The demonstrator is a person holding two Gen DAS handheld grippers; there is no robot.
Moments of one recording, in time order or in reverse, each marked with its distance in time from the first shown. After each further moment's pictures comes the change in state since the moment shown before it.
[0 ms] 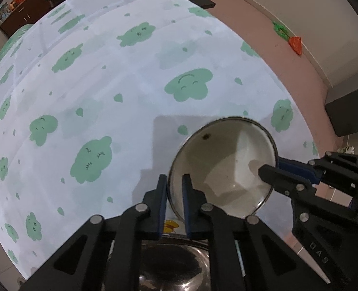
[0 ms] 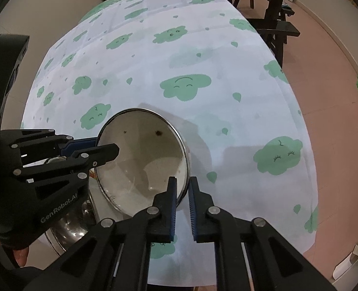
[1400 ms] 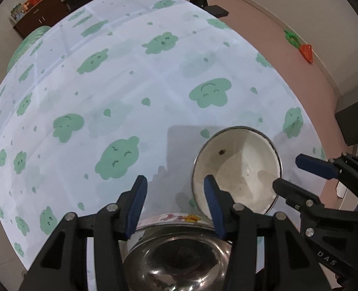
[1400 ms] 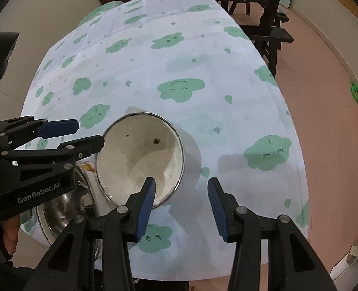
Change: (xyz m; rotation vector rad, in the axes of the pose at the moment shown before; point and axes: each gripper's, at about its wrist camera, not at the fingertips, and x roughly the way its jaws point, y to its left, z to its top) left arm -0.012 0.016 -0.010 -0.029 -0.040 0.072; right arm -0.010 0.002 -0.010 -0.006 -0.031 -0.043
